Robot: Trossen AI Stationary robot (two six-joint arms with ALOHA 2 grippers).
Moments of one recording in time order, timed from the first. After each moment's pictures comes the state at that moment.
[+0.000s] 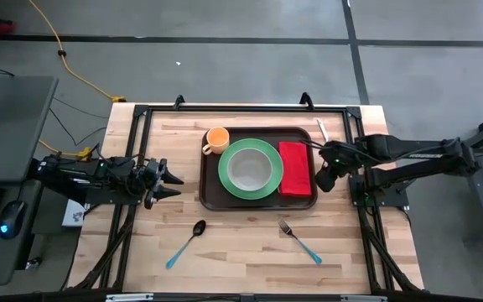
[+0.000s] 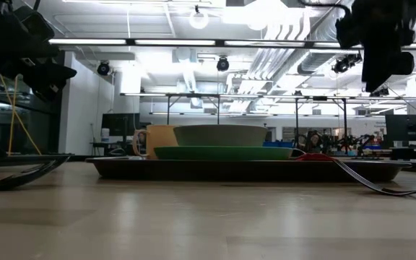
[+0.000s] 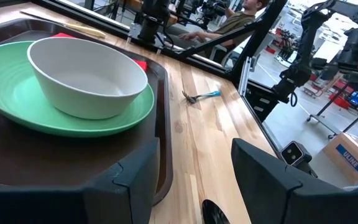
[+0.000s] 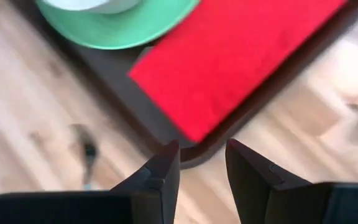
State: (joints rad) left arm -0.16 0.01 0.09 -0.23 -0.01 -0.40; right arm -0.05 0.91 0.84 -1.04 -0.01 0.78
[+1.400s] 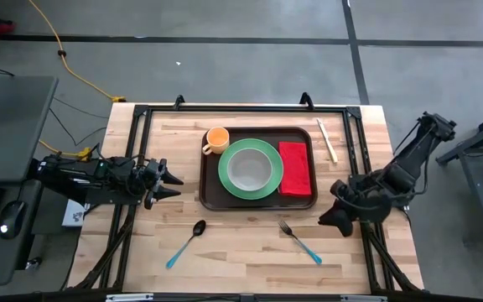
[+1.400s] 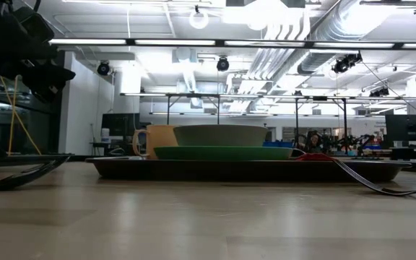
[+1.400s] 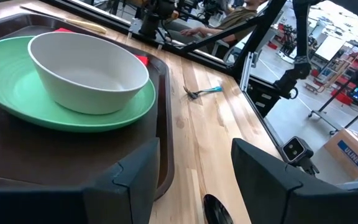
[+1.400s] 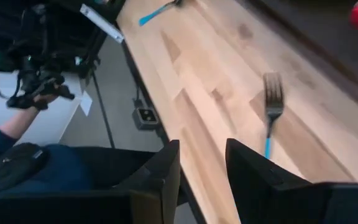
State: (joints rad) left arm -0.16 0.01 0.10 -0.26 -0.01 -0.40; right arm 0.79 0.90 0.84 -0.63 0.34 1.43
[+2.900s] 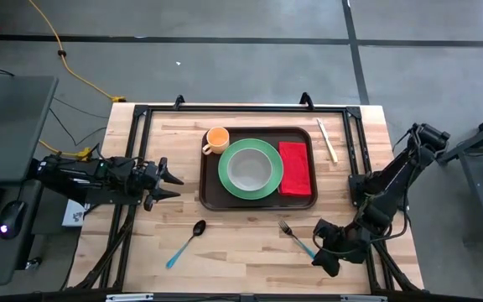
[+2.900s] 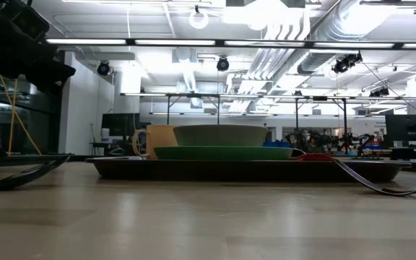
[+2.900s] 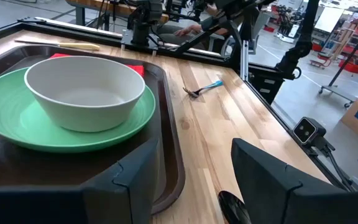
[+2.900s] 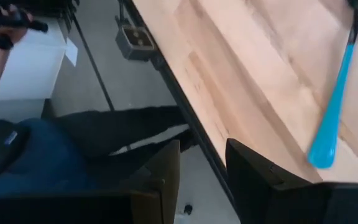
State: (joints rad) left arm -0.16 0.01 0.10 -0.25 0.01 -0.21; right arm 0.89 1.29 0.84 -0.32 0.15 1.57
